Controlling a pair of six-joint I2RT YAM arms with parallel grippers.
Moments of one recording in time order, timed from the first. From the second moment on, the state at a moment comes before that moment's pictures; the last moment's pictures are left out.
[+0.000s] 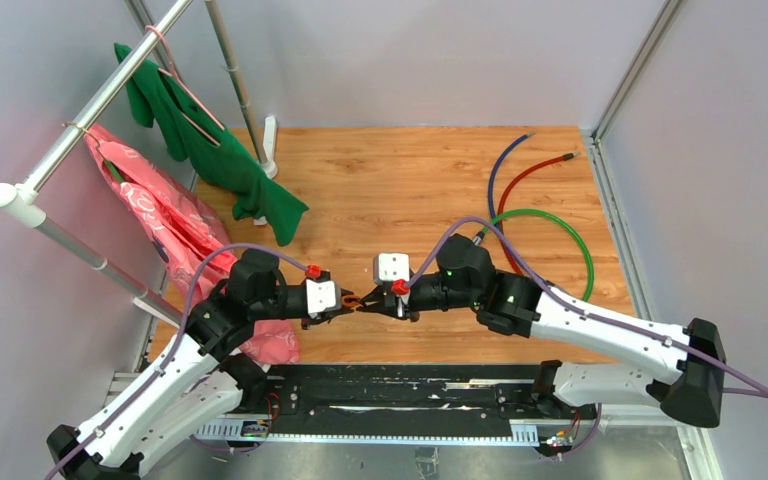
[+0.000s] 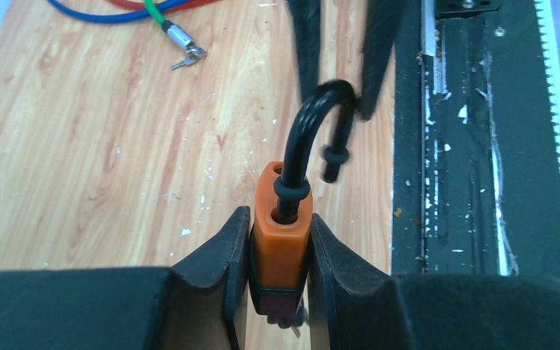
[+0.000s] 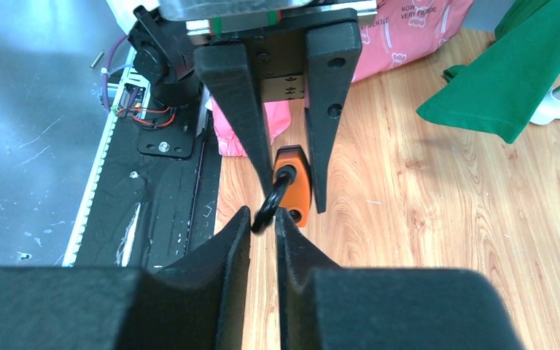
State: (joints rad) left arm -0.63 0.62 0.60 -0.43 0.67 0.53; right arm 1.12 1.11 0.92 -0.06 -0.44 -0.31
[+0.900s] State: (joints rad) left arm -0.62 0.62 0.59 -0.41 0.62 0.60; right arm 1.14 1.21 1.09 -0.25 -0.27 -0.07
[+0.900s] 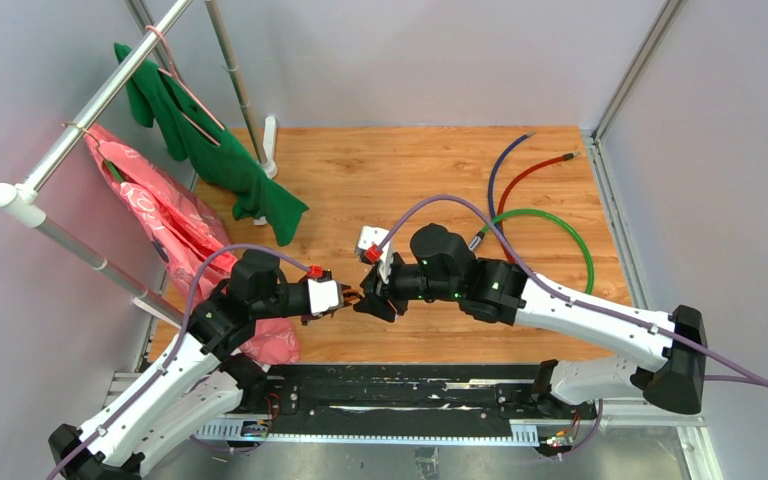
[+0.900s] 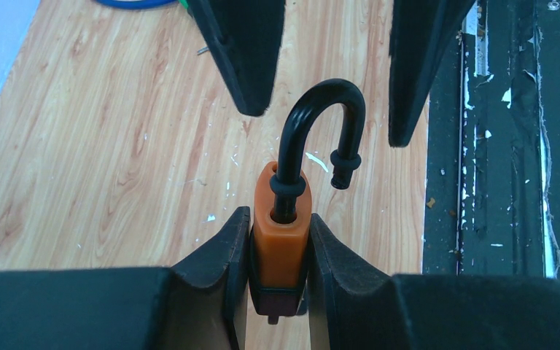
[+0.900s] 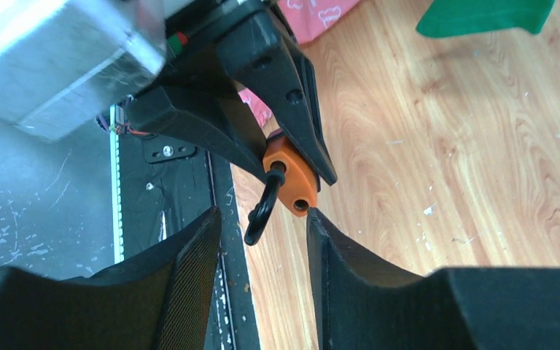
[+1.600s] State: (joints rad) left arm -0.62 0.62 0.58 -0.41 0.62 0.60; right arm 1.14 1.29 1.13 -0.29 -0.25 -0.04
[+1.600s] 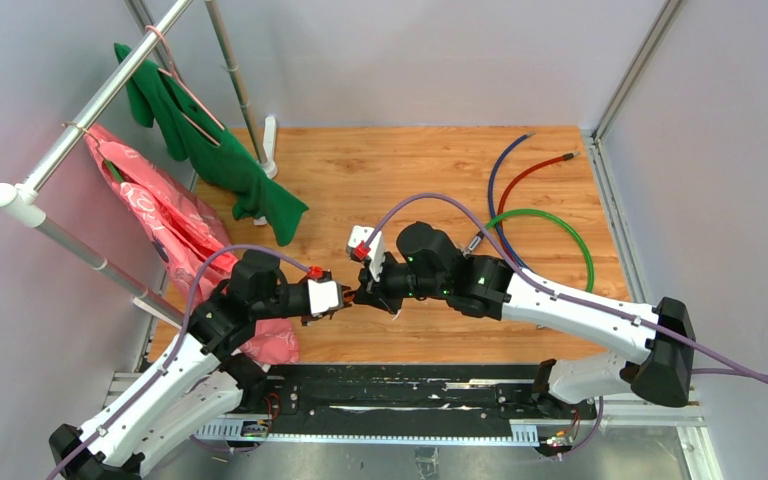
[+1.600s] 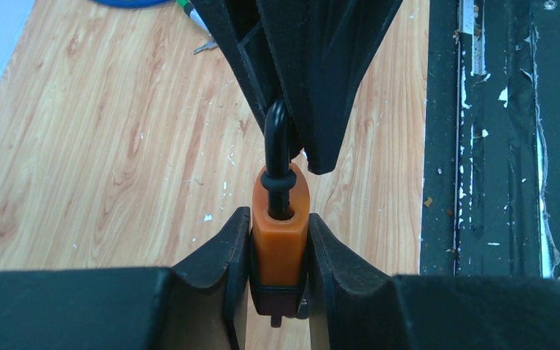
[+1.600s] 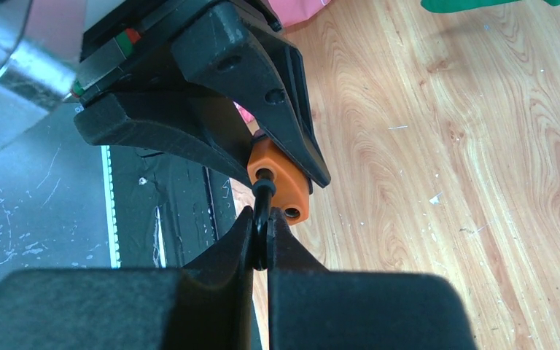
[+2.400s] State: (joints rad) left arm -0.62 0.58 0.81 -0.44 0.71 0.46; right arm 1.01 1.10 1.17 -0.27 -0.57 -0.03
